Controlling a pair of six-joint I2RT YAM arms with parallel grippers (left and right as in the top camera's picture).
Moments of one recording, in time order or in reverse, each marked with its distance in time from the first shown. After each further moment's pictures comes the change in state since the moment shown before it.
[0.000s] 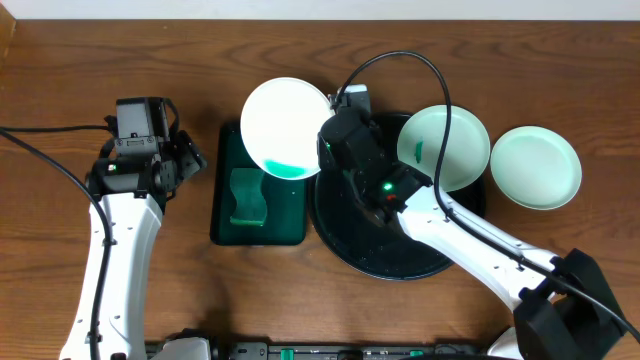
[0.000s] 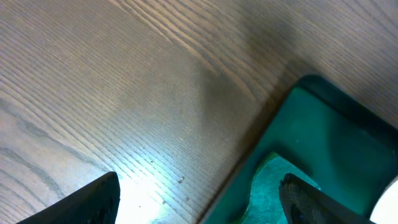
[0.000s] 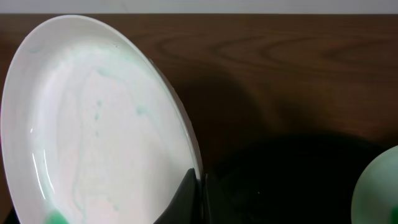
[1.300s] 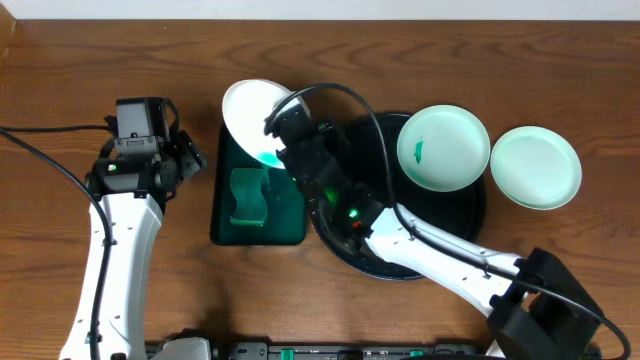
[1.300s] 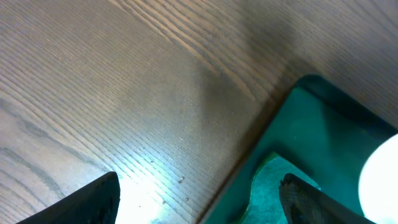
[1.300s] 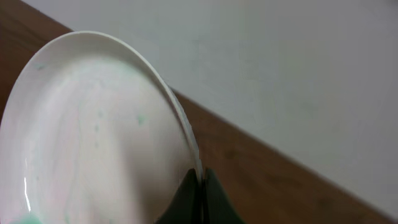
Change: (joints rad) left arm 0.000 0.000 0.000 0.000 0.000 0.000; right arm 0.171 0.059 0.002 0.408 0.313 -0.697
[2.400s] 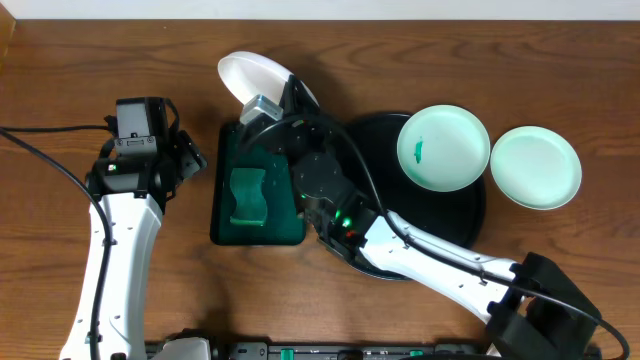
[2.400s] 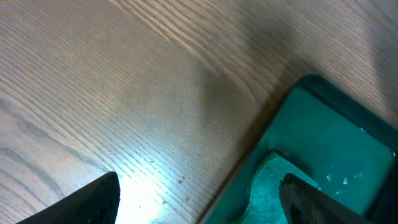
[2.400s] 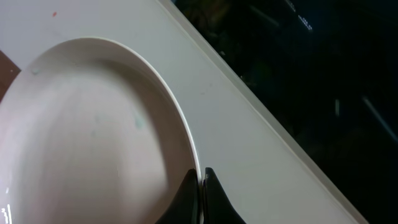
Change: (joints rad) left arm 0.000 0.000 0.000 0.000 0.000 0.000; right arm 0.051 0.000 0.001 0.394 0.086 -0.625
